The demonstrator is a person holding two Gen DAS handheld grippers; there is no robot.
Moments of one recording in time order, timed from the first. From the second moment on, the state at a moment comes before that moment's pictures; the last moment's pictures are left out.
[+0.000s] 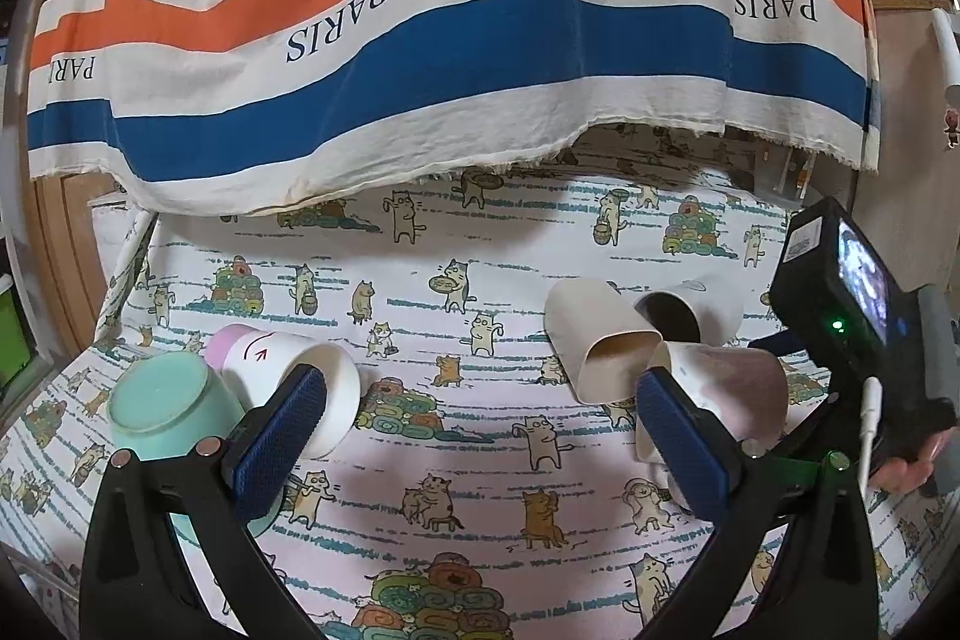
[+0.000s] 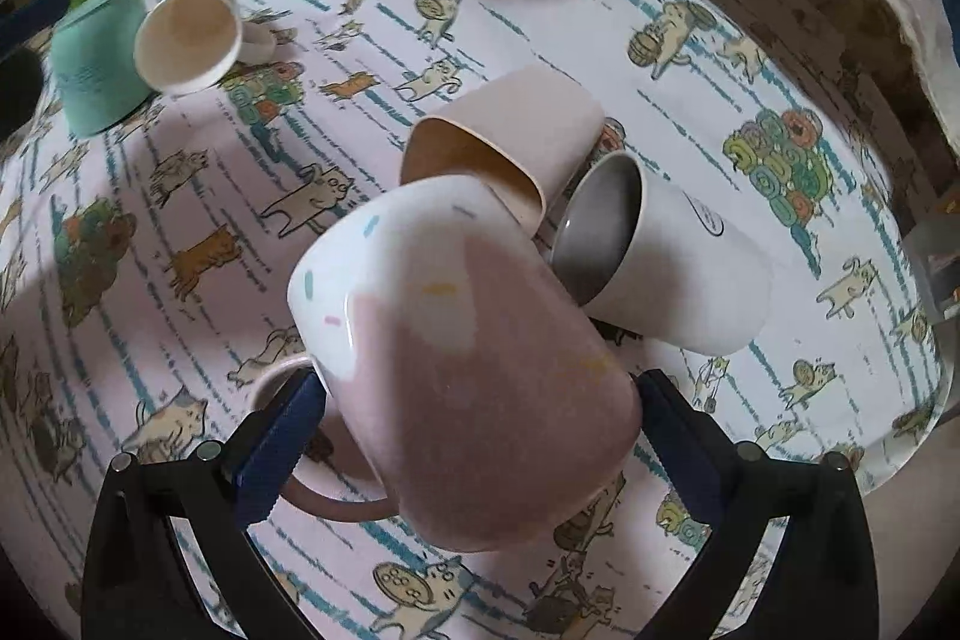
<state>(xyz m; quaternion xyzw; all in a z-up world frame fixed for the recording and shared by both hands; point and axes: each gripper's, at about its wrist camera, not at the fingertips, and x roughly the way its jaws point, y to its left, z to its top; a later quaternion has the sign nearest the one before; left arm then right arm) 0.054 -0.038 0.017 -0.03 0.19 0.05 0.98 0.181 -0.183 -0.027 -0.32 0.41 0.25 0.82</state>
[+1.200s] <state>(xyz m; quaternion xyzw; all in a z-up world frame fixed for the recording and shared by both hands) 0.054 -0.015 0.022 -0.08 0.19 0.07 0.98 0.134 -0.217 0.011 0.01 0.41 0.19 0.89</state>
